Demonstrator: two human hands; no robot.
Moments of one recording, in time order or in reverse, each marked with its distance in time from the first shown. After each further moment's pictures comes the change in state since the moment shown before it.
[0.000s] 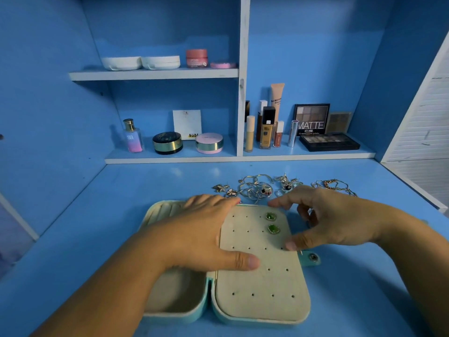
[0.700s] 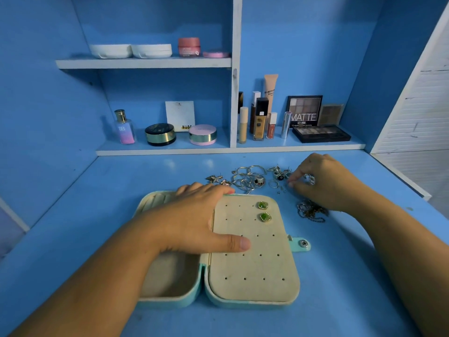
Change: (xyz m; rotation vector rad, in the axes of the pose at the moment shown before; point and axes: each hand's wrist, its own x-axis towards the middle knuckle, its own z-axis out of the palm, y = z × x) left_hand 0.004 -0.002 0.002 -0.040 0.046 0.001; right_hand 0.027 0.047 -0.008 -0.345 0.547 0.068
